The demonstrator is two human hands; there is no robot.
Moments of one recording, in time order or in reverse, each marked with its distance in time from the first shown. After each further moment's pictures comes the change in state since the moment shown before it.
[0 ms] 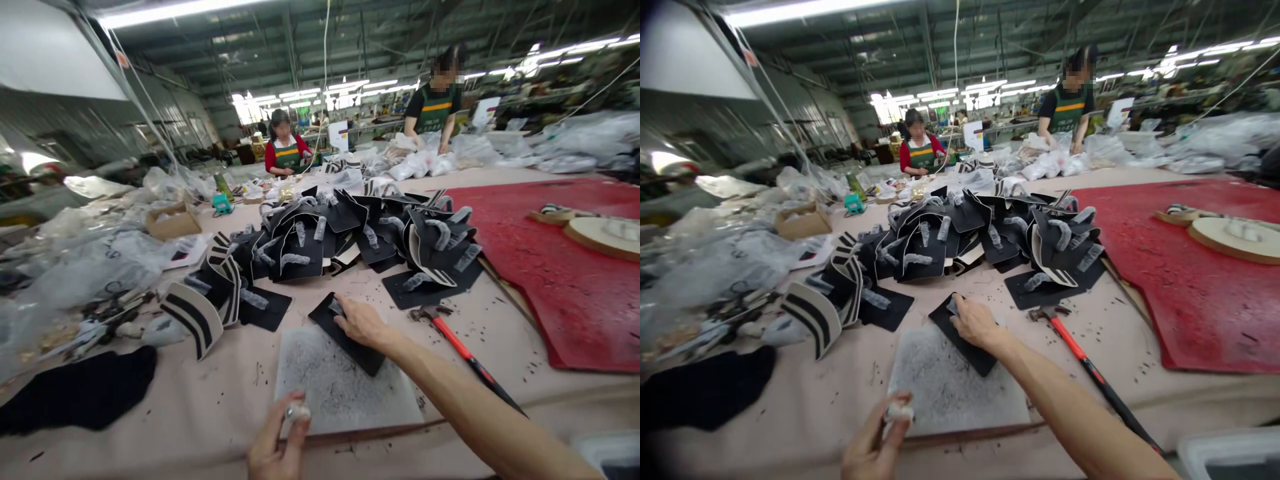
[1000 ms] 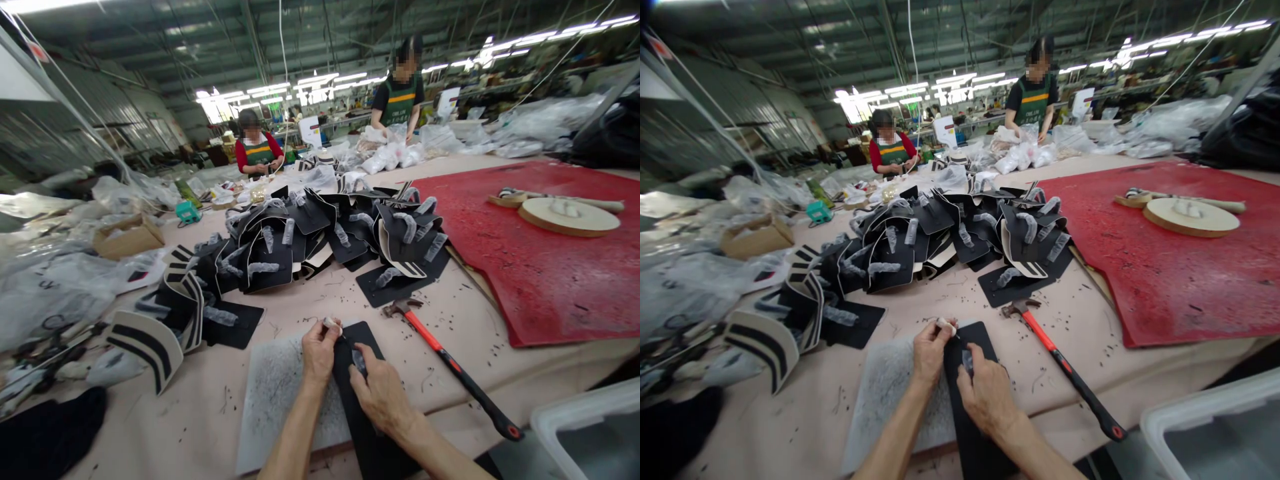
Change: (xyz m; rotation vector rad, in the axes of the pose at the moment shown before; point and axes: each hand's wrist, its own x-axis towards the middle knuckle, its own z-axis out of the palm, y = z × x) left_hand 0.096 0.083 0.175 -0.653 -0.334 -0.083; right_hand -0.120 0.047 0.061 0.265 0.212 0.266
